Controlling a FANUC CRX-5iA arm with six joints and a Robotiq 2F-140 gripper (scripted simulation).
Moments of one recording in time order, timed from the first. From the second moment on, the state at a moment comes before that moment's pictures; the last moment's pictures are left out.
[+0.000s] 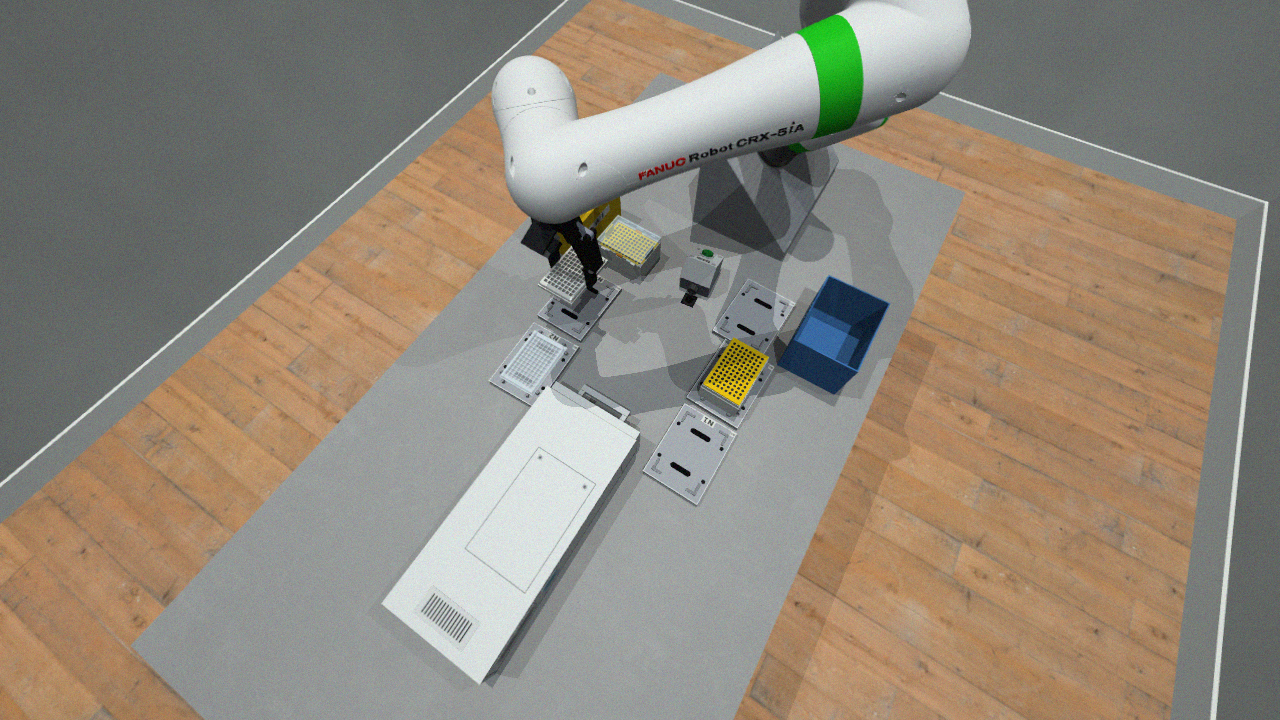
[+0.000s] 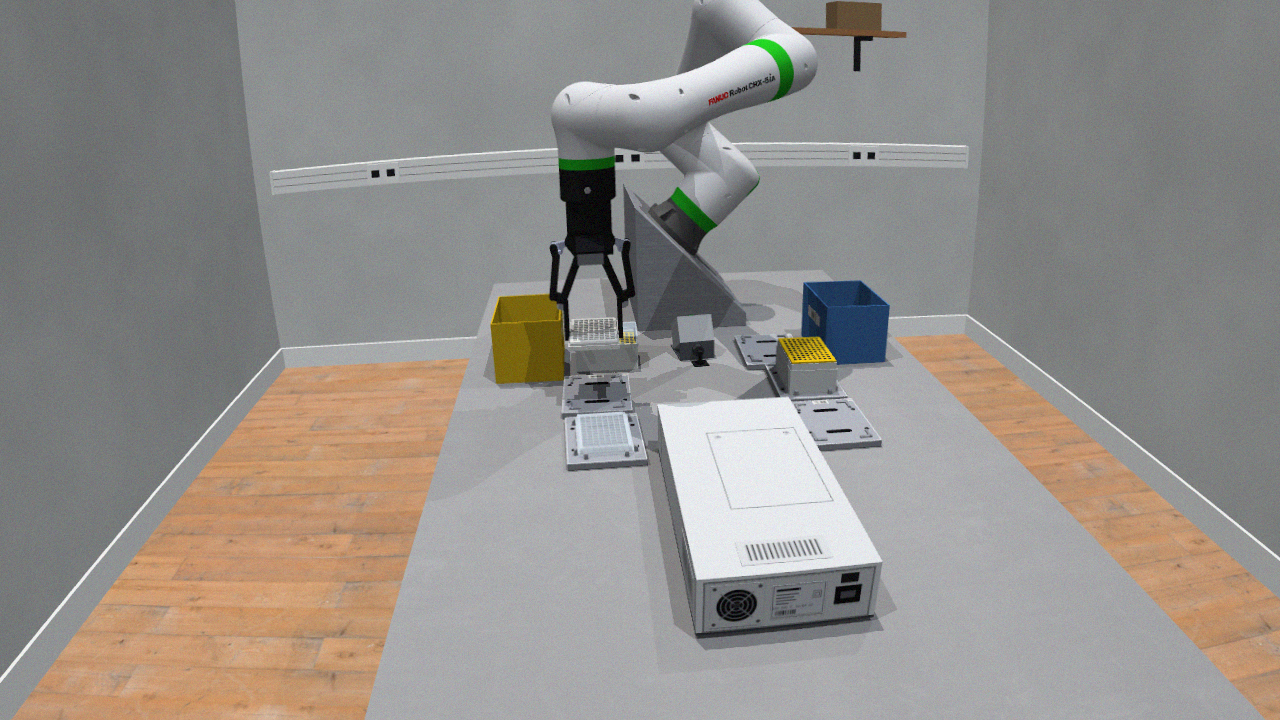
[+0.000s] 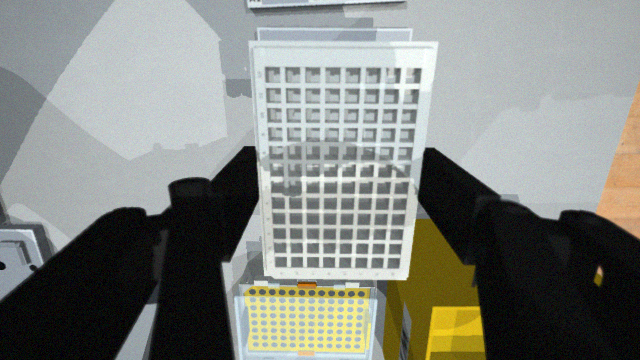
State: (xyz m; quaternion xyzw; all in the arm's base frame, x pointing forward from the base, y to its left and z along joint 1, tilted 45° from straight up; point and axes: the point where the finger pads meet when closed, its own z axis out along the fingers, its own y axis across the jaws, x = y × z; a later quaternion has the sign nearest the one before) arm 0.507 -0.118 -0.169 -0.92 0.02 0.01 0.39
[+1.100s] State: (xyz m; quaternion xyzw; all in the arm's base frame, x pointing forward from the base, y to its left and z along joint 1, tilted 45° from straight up) arm 0.496 -0.140 -0.158 -0.92 0.01 0.00 0.39
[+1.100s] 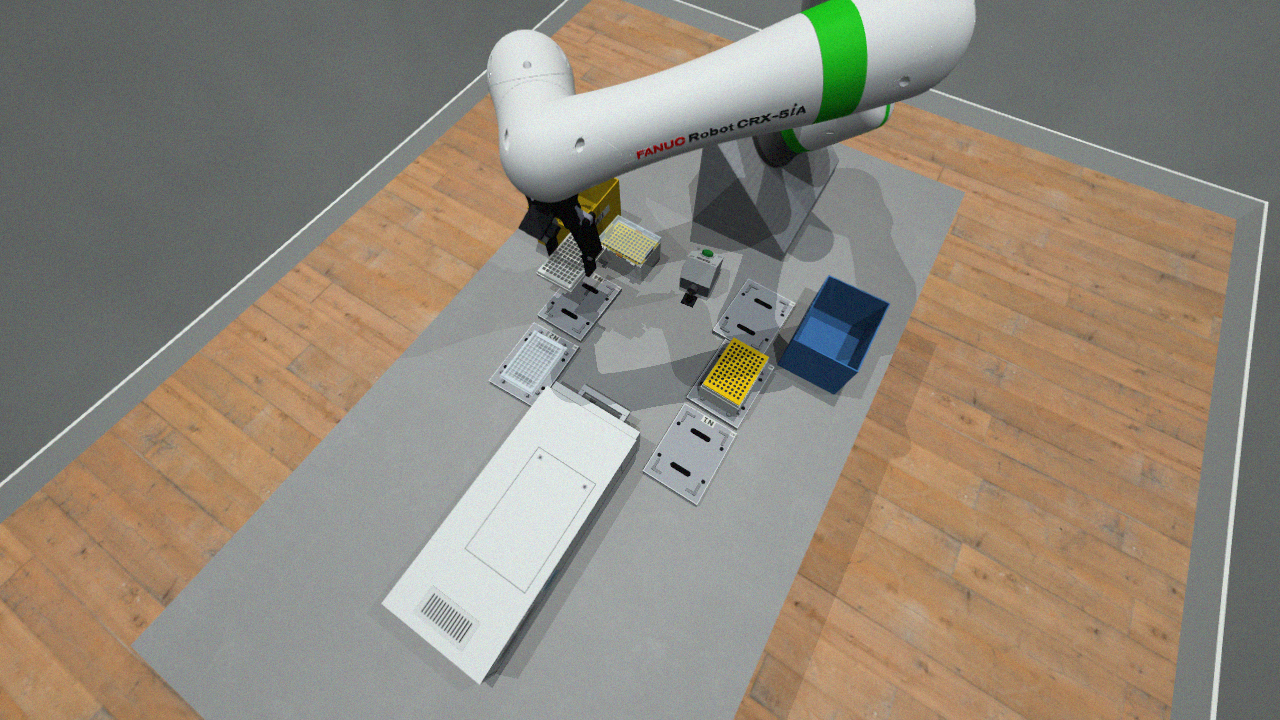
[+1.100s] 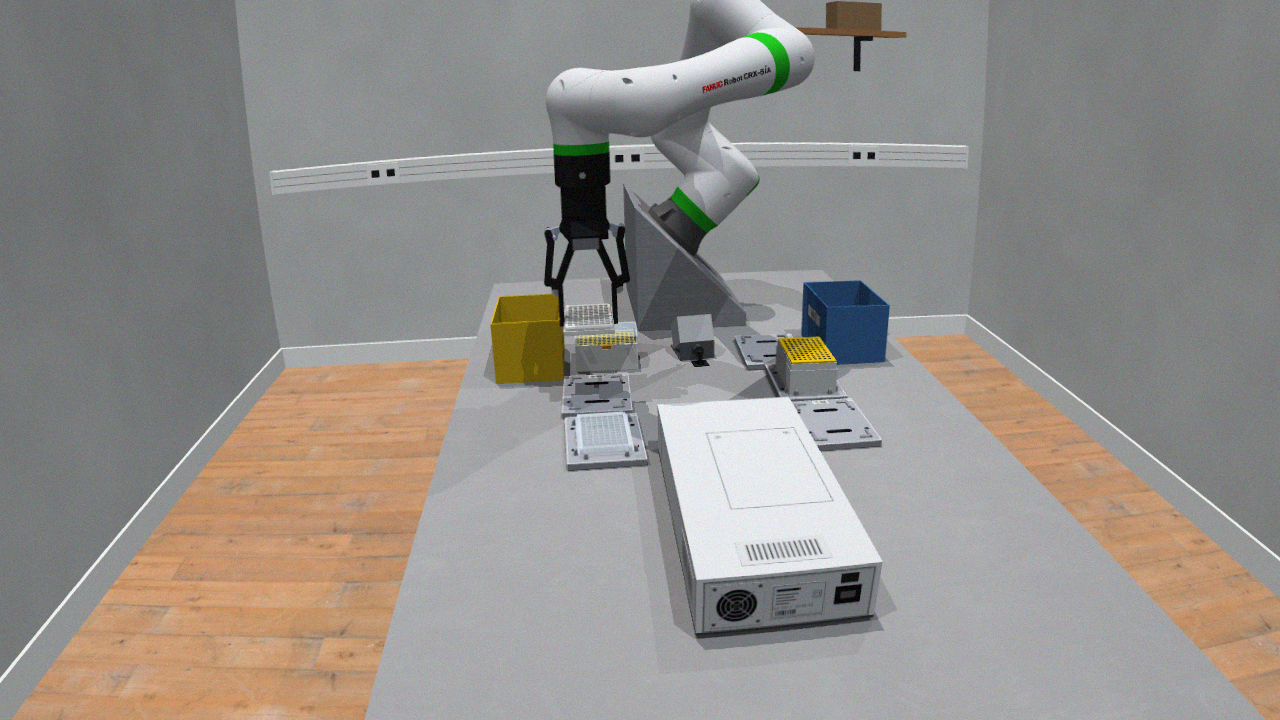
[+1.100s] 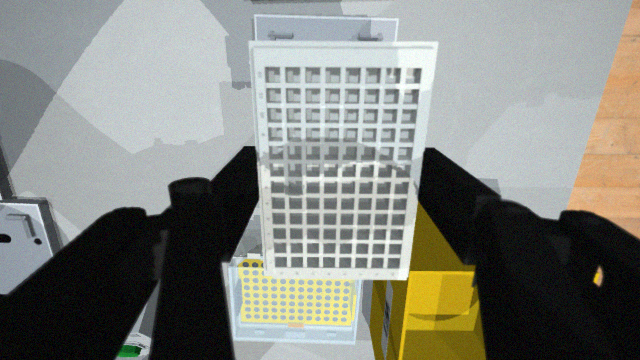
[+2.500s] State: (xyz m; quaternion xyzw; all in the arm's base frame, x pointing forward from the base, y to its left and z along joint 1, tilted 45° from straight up) arm 0.416 -0.177 -0.197 -0.92 0.01 0.00 0.39
